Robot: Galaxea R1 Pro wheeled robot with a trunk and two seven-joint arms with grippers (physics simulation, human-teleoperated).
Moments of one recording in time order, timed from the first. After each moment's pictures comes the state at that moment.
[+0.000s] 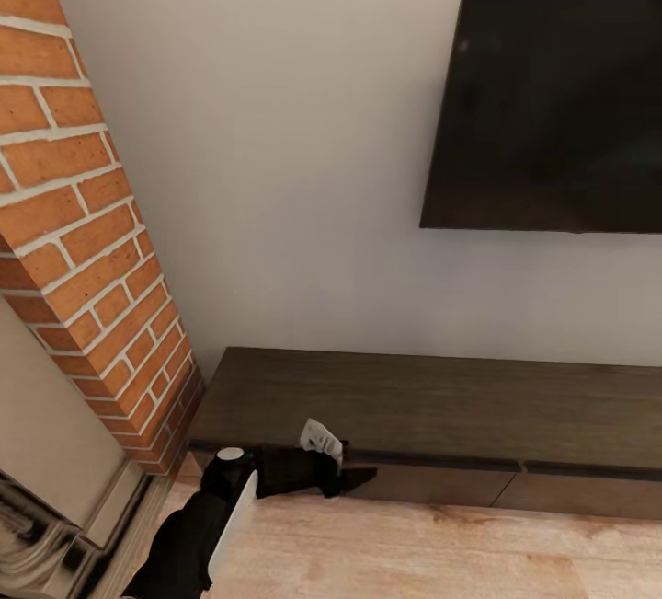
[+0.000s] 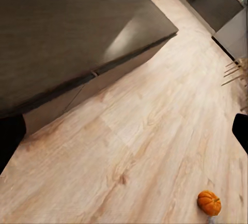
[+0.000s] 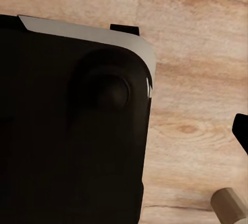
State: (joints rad) left arm -0.39 -0.11 -0.22 -1.17 0.06 0.50 -0.89; right arm -0.07 -0.04 0.01 -0.05 0.09 -0.21 0.00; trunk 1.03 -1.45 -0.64
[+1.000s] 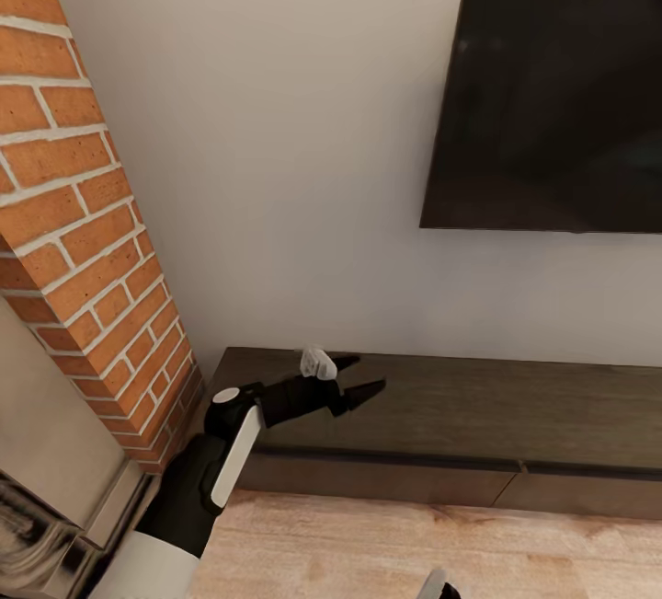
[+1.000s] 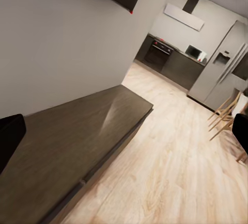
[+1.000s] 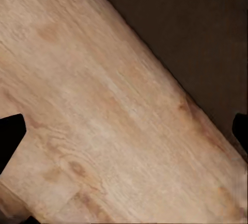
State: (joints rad) left arm -0.54 -0.13 -0.22 -1.28 0.26 0.42 -0.89; right arm -0.15 0.01 0.20 -0.55 0.62 -0.13 -0.04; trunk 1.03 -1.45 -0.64
